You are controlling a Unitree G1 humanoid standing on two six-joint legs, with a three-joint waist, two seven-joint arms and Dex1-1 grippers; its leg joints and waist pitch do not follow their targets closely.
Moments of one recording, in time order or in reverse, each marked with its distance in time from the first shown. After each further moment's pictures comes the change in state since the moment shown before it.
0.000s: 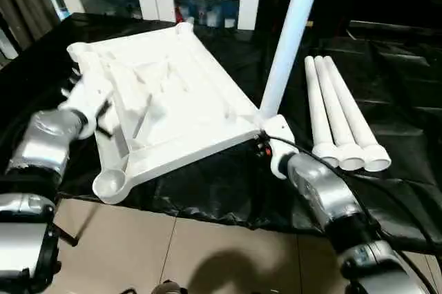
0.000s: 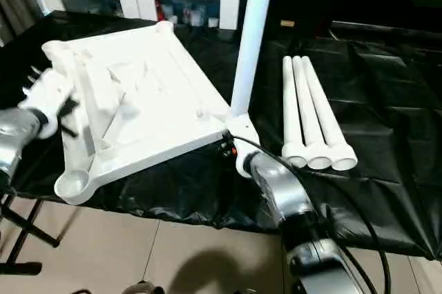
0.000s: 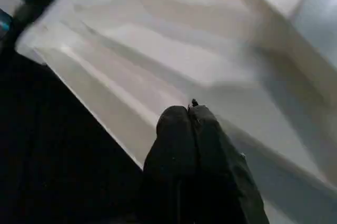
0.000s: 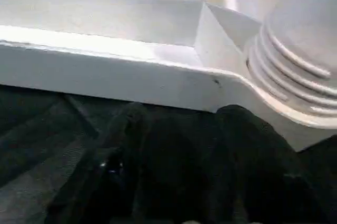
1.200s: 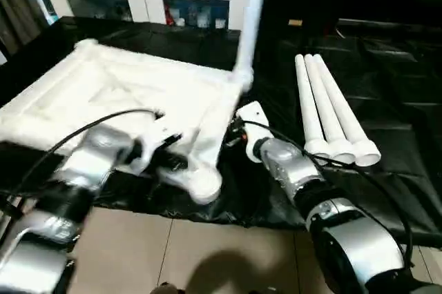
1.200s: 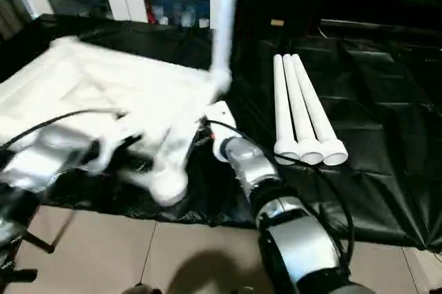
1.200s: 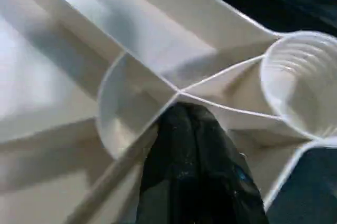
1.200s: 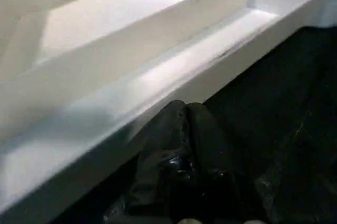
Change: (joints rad) left arm 0.045 -0.132 -0.250 -0.293 -0.155 0.203 -0.587; right arm -0.291 0.140 -0.061 0.542 -0.015 -0.301 -0.063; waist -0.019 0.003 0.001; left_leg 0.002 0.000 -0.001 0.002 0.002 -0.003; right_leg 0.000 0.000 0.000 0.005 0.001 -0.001
